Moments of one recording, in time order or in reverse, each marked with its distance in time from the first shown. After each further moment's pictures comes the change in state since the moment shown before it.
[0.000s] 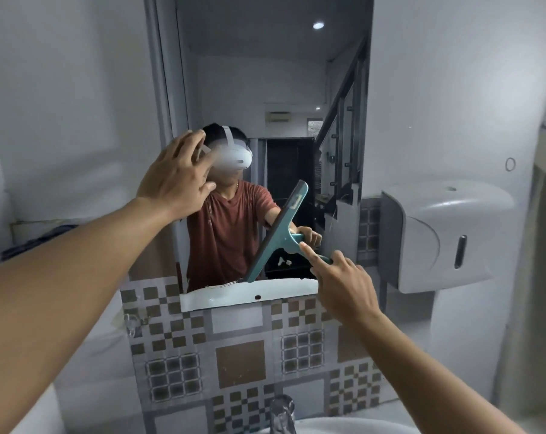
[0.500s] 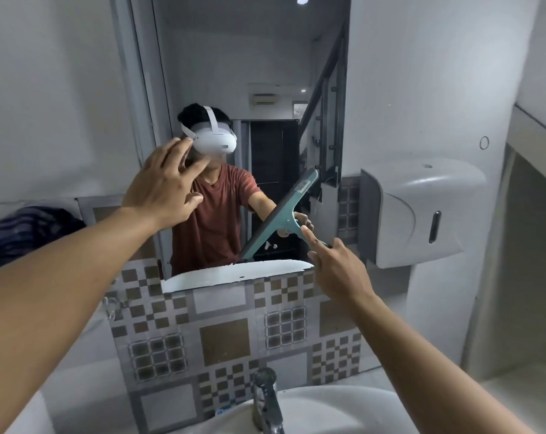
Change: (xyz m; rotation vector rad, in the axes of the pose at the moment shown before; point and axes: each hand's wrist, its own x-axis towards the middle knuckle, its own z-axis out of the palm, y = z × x) left_hand -0.031 0.027 0.022 -0.024 -0.047 0.034; right_hand -0.016 0.025 -0.002 0.149 -0.104 0.140
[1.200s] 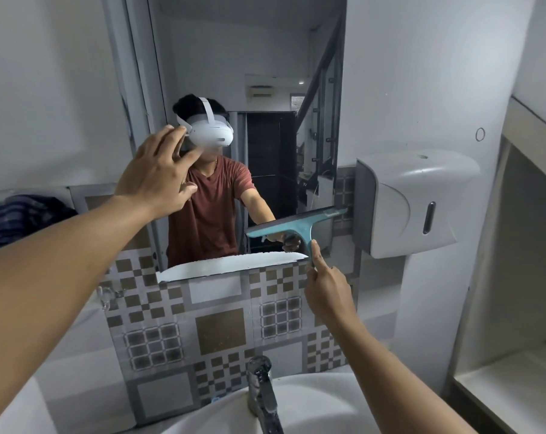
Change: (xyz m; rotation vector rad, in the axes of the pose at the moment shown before) left_hand 0.000 0.001 0.002 0.003 0.001 -0.002; right_hand -0.039 -0.005 0.044 0.276 -0.104 0.331
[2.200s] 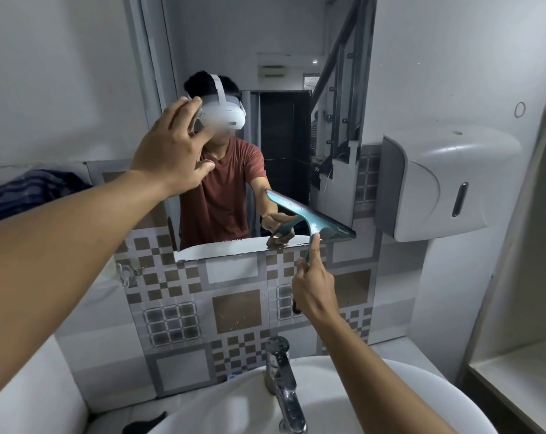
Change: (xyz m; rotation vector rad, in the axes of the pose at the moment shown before) left_hand -0.004 -0.005 0.003 0.013 0.009 0.021; right_hand -0.031 -0.042 0.038 0.429 -0.138 0.115
